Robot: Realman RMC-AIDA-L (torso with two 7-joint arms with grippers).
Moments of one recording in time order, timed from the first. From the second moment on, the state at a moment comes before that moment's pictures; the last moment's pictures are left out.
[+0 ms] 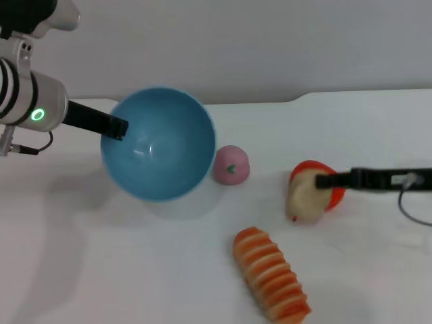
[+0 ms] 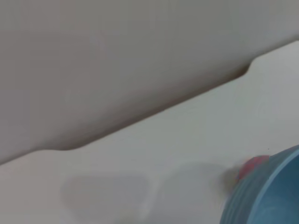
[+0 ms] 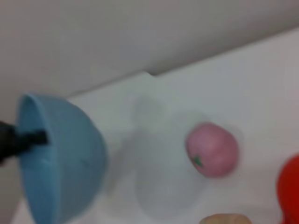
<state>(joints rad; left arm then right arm) -0.56 -2.05 -1.81 -1.35 2.59 -1.24 0.42 0.51 2.04 -0.85 -0.73 -2.05 -1.38 2.25</state>
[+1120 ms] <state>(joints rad) -0.81 -2.06 -1.52 -1.21 2.59 -1.35 0.19 0.64 2.06 -0.99 -0.81 -1.91 -1.53 2.13</state>
